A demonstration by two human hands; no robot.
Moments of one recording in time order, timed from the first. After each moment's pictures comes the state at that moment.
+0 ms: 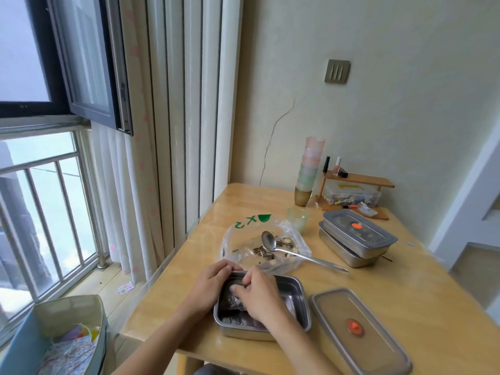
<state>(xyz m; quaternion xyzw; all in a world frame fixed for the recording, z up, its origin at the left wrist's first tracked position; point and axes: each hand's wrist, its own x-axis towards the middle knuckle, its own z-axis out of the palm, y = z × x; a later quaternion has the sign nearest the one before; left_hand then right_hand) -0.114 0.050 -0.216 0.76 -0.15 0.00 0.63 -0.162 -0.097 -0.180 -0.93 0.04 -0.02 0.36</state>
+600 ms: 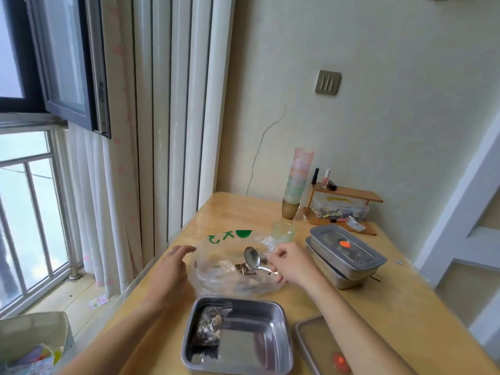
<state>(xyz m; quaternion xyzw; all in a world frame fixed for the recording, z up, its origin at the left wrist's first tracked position) -0.041 0.073 -0.209 0.91 -0.07 0.21 0.37 -0.100 -0.205 -0.102 -0.94 0.06 -0.03 0.34</state>
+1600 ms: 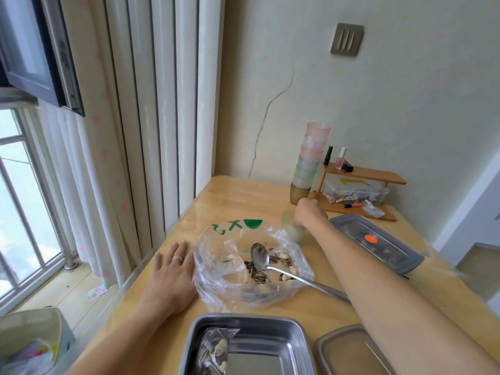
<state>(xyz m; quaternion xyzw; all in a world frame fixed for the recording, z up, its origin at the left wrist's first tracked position) 0.011 0.064 -0.239 0.99 -0.10 0.02 0.07 0.100 -0.255 -0.114 -0.98 0.20 -0.03 0.06</state>
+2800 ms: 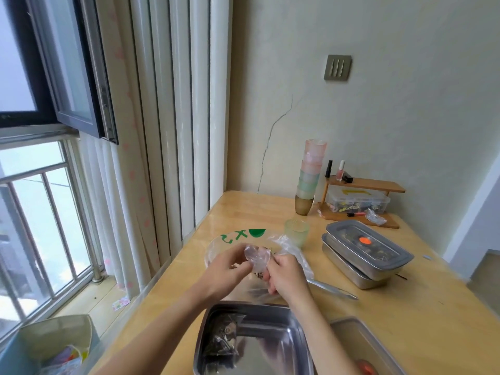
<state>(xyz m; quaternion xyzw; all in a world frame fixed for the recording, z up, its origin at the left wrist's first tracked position) -0.066 0.006 -0.150 0.81 -0.25 -0.02 0.53 -0.085 -0.165 -0.150 -0.84 0.07 -0.07 0.53</state>
